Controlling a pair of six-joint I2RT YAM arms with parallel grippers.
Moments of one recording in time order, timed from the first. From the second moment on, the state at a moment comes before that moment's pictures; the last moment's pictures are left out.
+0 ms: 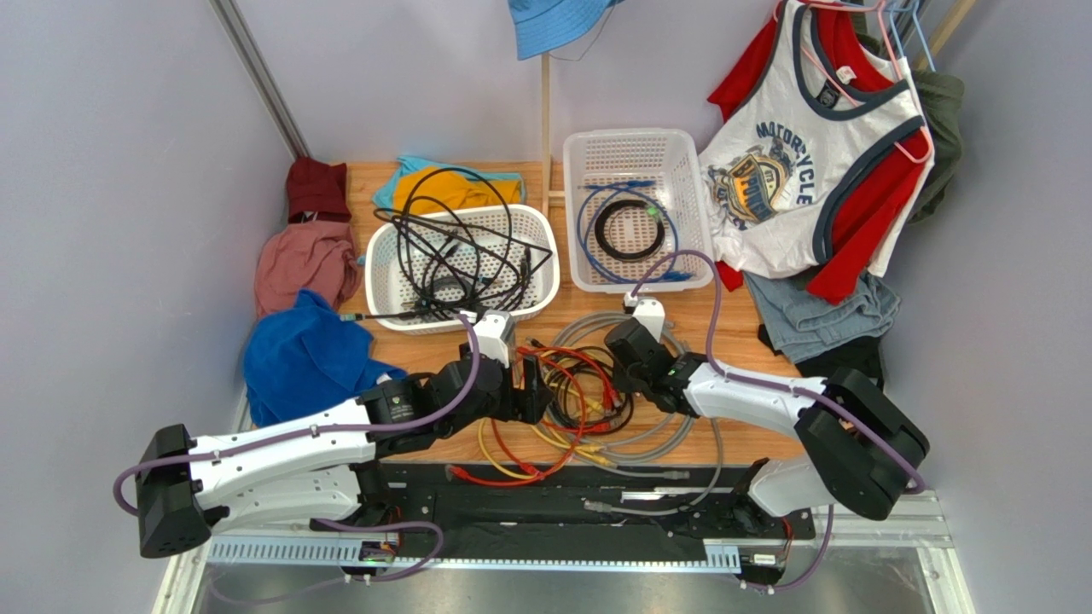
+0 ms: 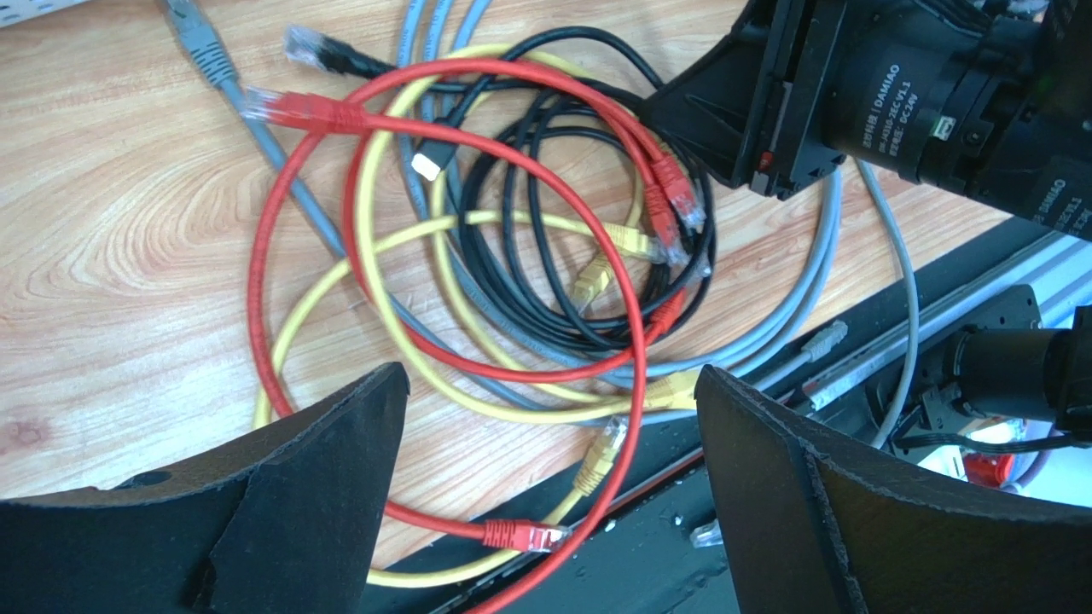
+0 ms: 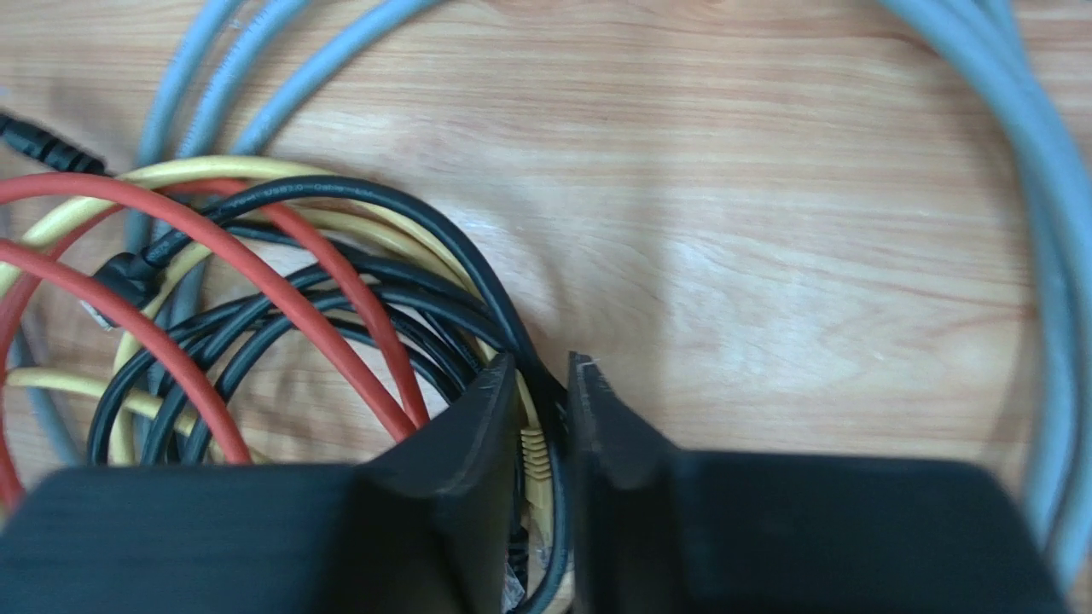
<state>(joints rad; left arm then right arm) -1.14 0.94 0.64 -0.30 -0.36 -0.74 0.81 1.39 0.61 -0.12 0.36 0.69</state>
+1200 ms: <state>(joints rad) -1.14 0.80 0.60 -0.41 -0.53 -0.78 0.90 0.56 0.55 -0.32 0.28 0.59</state>
